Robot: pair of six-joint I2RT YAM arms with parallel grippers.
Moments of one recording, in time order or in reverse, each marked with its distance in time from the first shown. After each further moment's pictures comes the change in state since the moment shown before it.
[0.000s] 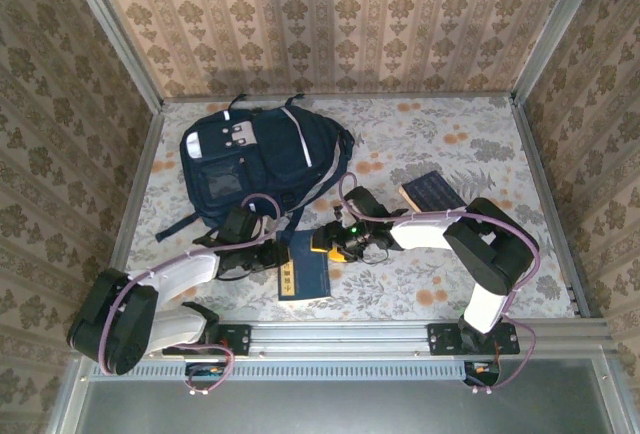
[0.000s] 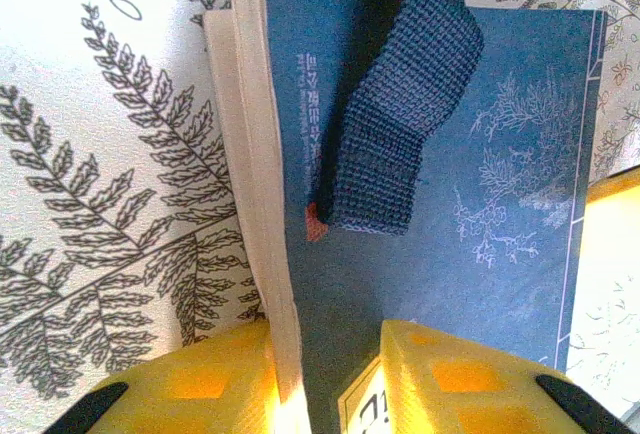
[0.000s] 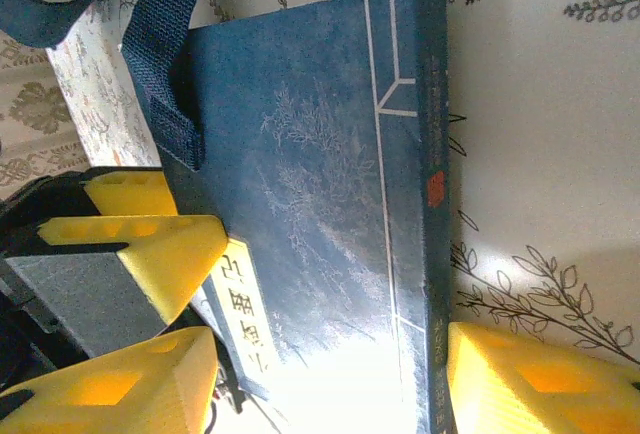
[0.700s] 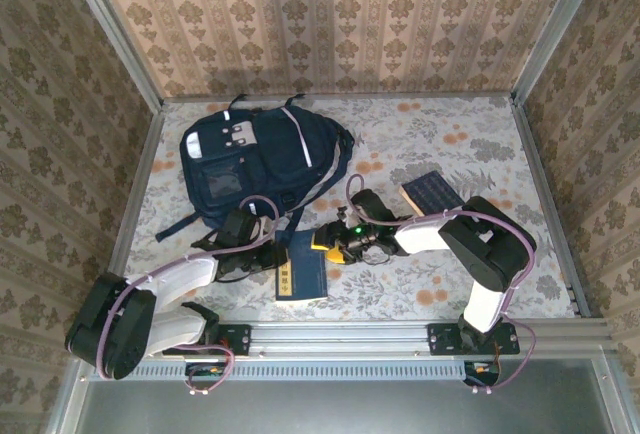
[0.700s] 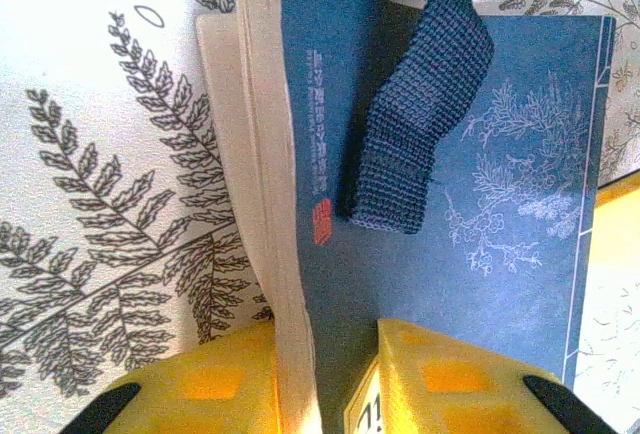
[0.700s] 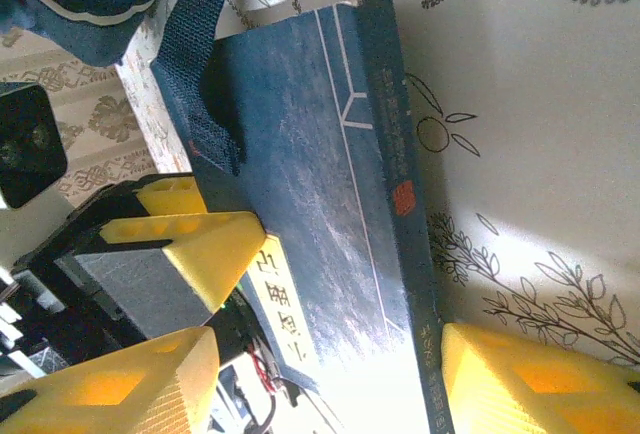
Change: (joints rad) left arm 0.000 -0.024 -0.028 0.029 -0.016 -0.008; right arm -0.029 0.023 -0.088 0.233 -0.082 0.138
